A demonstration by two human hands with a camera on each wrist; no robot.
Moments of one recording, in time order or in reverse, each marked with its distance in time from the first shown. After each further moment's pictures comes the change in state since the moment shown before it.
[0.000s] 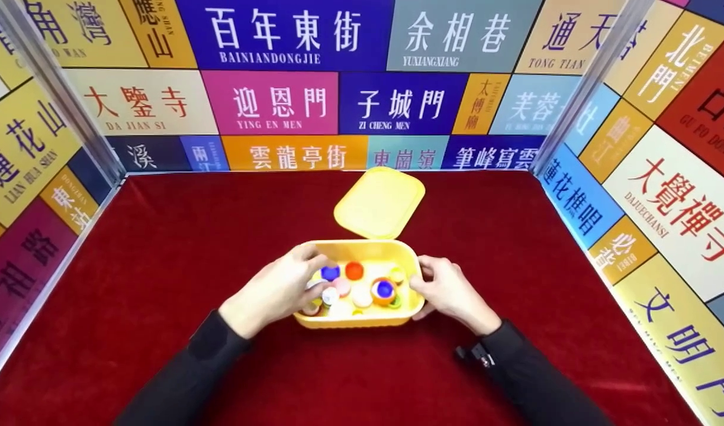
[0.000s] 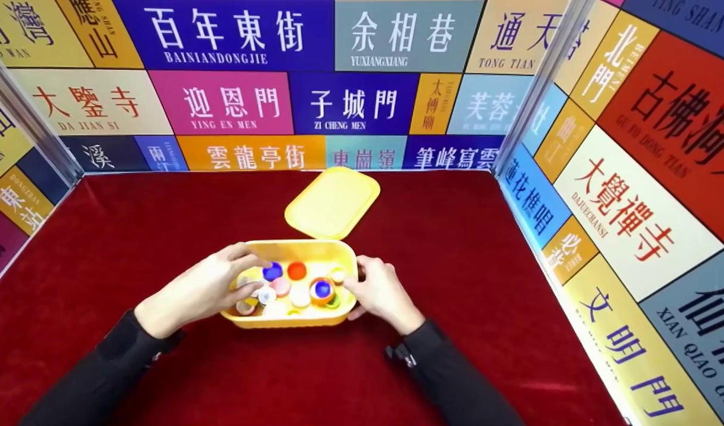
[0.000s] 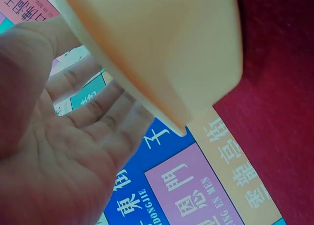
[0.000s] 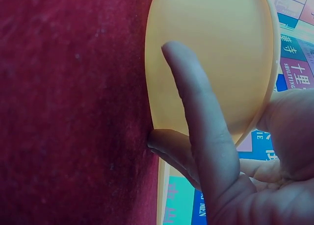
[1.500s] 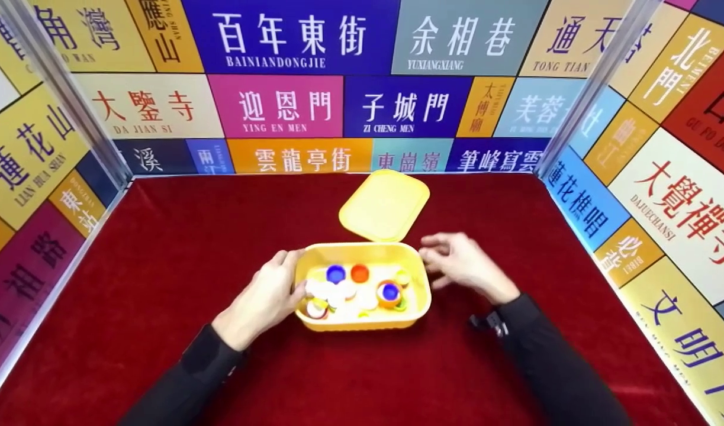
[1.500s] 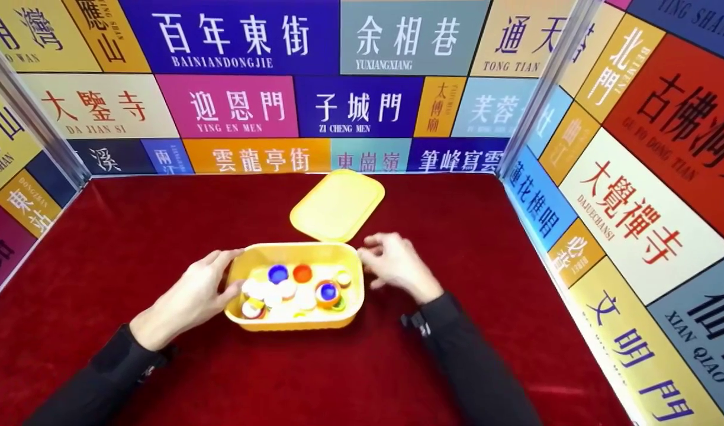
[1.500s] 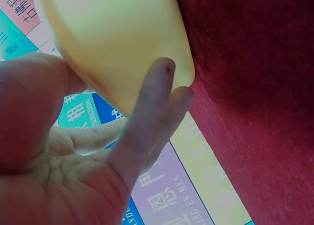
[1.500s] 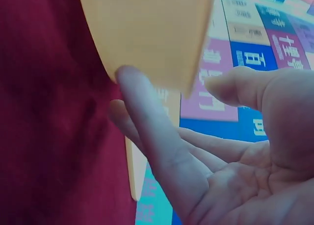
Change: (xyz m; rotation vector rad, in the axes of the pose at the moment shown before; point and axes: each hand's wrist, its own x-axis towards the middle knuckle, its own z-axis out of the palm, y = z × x) left_hand -0.028 -0.011 0.007 -0.126 0.048 -0.357; right_hand 0.032 -0.023 -0.043 -0.065 -0.007 0.099
